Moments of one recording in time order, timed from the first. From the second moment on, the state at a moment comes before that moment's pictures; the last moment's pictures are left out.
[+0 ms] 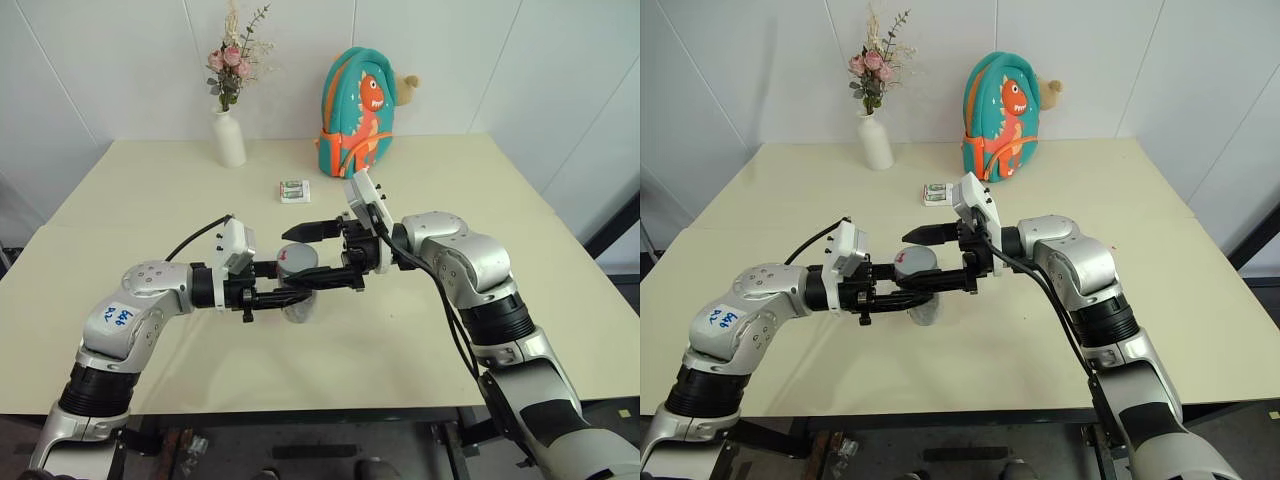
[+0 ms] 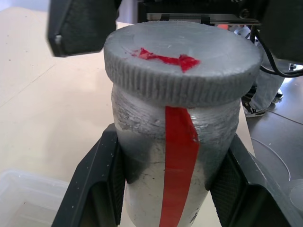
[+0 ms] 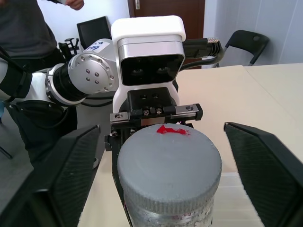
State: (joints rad) left arm -0.57 0.66 -0.01 -0.18 -0.55 0.59 -1.00; right arm -1.00 -0.35 0.19 0.12 0.52 0.61 1.23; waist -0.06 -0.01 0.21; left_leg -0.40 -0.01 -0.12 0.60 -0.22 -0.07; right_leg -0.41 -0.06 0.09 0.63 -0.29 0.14
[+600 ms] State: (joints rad) left arm -0.55 0.67 0.01 -0.19 -0.55 0.58 -1.00; right arm -1.11 -0.27 -0.02 0.19 0.73 0.78 1.11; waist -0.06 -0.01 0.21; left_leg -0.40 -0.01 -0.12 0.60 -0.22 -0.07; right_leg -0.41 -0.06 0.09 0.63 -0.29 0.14
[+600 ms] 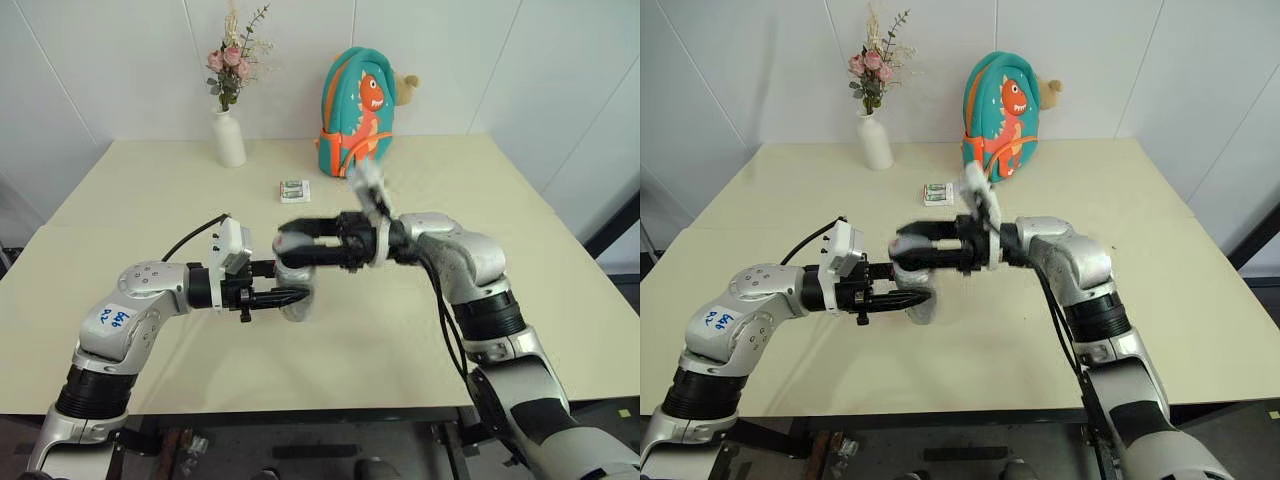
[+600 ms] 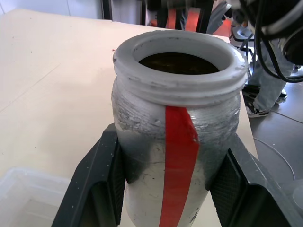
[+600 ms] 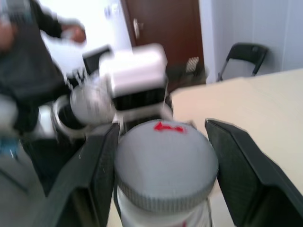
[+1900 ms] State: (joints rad) left arm -0.53 0.69 0.10 -0.22 -0.57 0.61 -0.95; right arm -0.74 -0.48 -0.12 0.70 0.28 0.05 0.94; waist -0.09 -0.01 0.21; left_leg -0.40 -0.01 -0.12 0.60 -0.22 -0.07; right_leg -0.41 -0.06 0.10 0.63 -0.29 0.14
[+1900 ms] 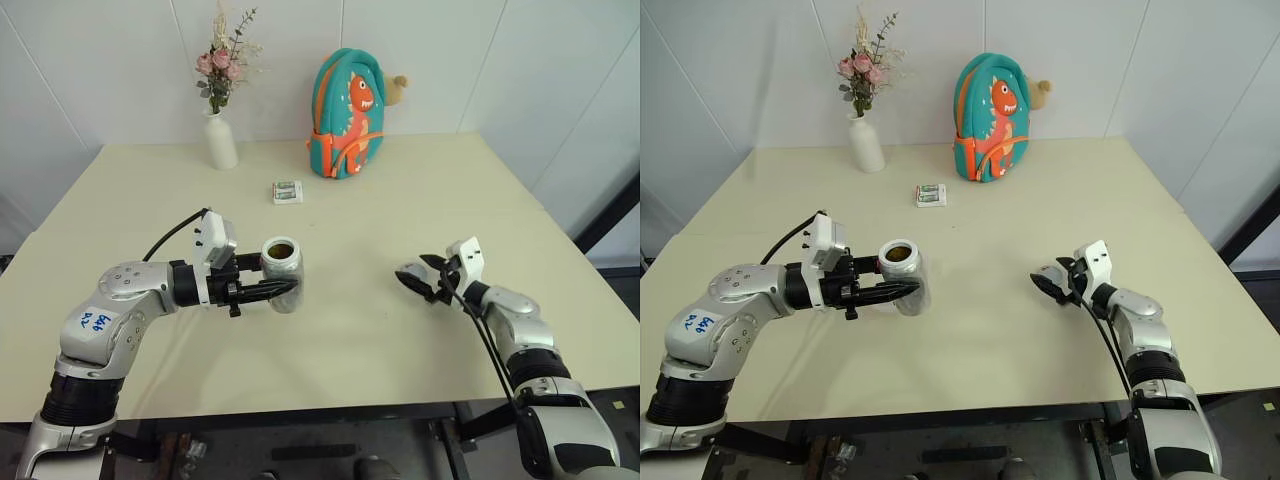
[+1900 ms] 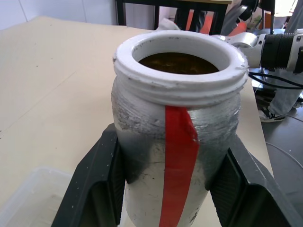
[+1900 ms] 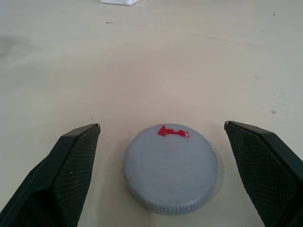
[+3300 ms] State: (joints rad) left arm -0.91 0.87 -0.33 0.37 0.70 -0.23 -0.10; right arm -0.71 -0.52 0.07 -0.03 0.45 0.48 1.06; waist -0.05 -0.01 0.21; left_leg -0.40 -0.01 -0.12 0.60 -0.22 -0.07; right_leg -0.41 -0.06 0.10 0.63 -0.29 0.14
